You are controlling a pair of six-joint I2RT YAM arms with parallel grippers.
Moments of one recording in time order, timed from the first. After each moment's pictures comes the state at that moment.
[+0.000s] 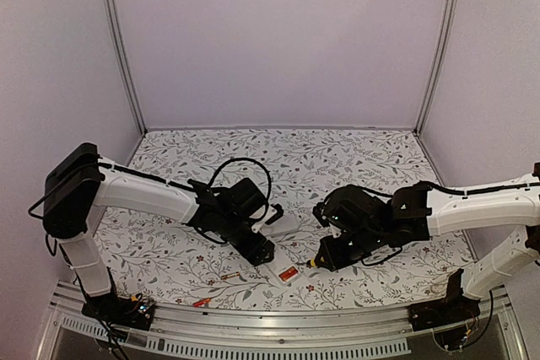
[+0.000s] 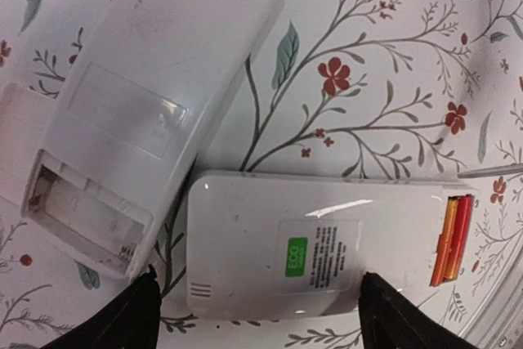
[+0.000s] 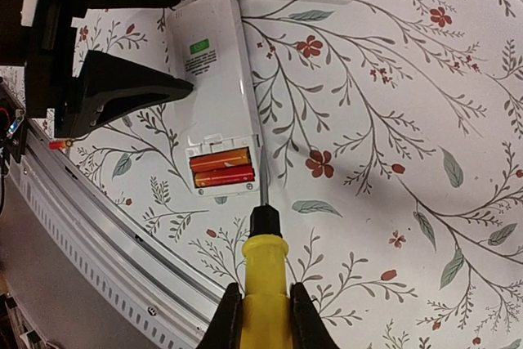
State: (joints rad) left arm -1.02 1.80 1.03 -0.36 0.08 -0.21; right arm 1.19 1.41 0.92 -0.57 0.01 0.77
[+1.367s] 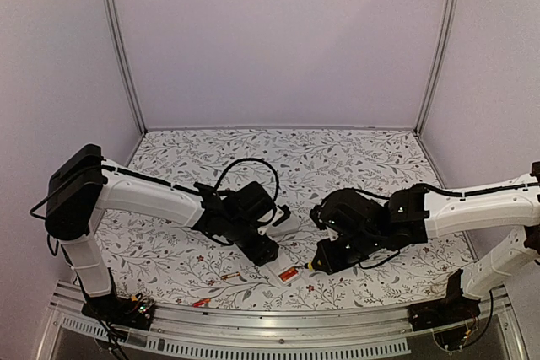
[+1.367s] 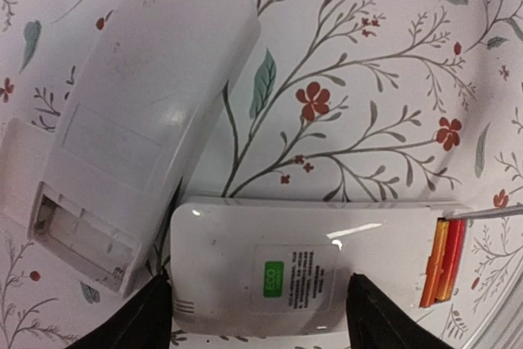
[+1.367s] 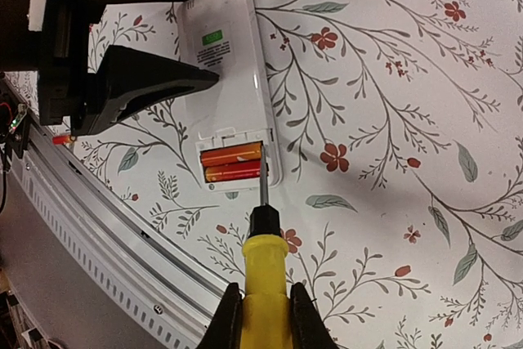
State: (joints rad) left arm -1.07 1.83 1.07 -0.35 -0.01 -0.20; right arm 1.21 1.42 0.93 -0.57 0.01 0.80
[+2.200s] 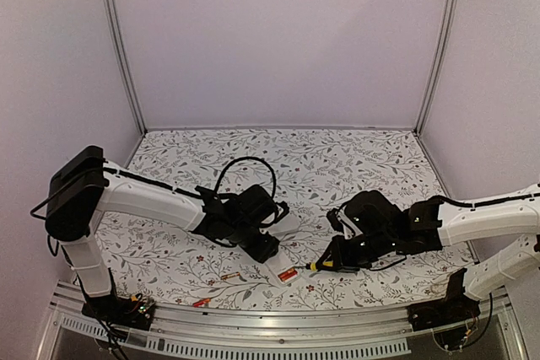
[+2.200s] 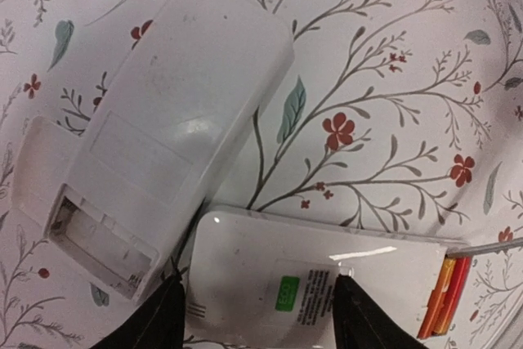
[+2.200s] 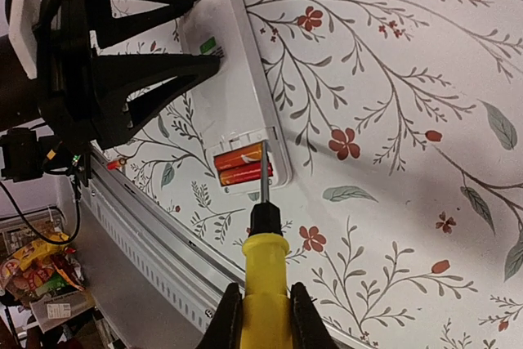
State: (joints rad) left arm -1.09 1.83 1.06 -0.31 -0.08 -0.28; right arm 1.11 1.30 0.69 -0.29 -0.19 0.98
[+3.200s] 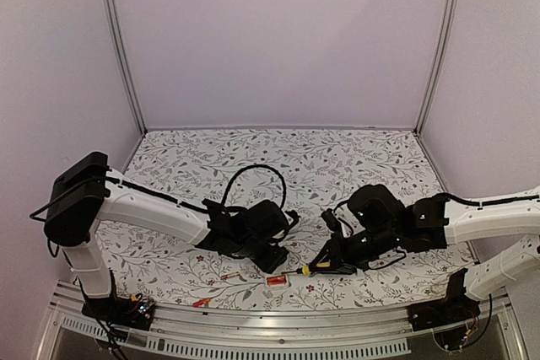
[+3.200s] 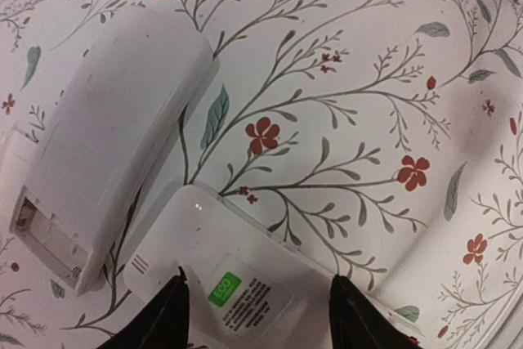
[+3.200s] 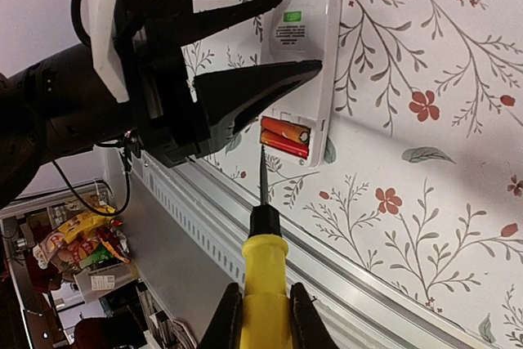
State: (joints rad) left arm -1.20 1.85 1.05 -0.27 -0.17 -0.34; right arm 1.12 1.26 0.71 -0.24 -0.34 1.08
